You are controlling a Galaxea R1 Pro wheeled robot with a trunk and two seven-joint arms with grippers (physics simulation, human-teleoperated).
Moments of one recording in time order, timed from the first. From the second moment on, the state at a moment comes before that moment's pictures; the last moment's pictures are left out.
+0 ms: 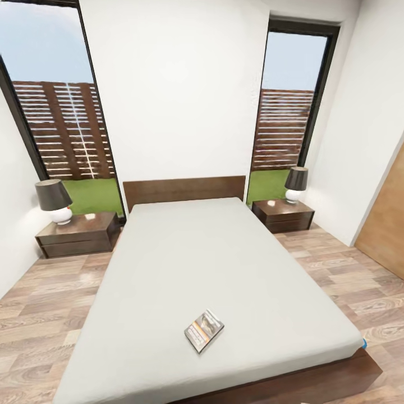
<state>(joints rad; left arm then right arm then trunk) -0.16 0.05 -0.48 -0.10 0.39 -0.23 0.09 -0.19 -0.03 -0.30 -0.48 0.15 0.05 0.19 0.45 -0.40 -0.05</state>
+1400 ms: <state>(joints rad) -0.16 0.05 -0.48 -0.10 0.39 -0.23 0.09 -0.19 -0.03 -0.30 -0.48 0.15 0.05 0.19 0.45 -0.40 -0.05</state>
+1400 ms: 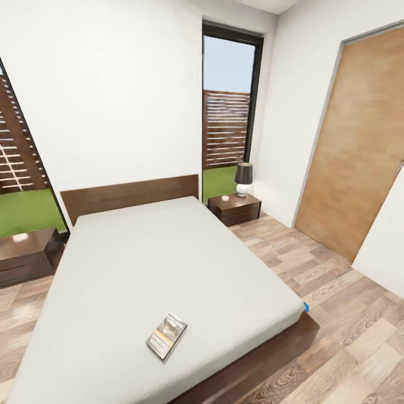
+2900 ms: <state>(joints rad) -0.16 0.05 -0.48 -0.10 0.39 -0.23 0.09 -0.19 -0.03 -0.30 -0.48 0.15 0.05 0.19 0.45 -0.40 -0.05</state>
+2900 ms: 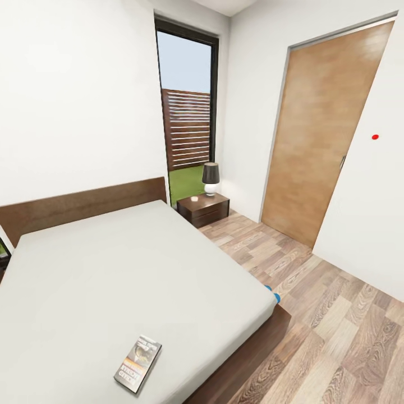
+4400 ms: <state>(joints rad) -0.16 0.20 -0.47 -0.86 0.39 0.17 0.15 -0.19 -0.04 -0.30 -0.48 0.15 0.05 0.19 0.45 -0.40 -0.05</state>
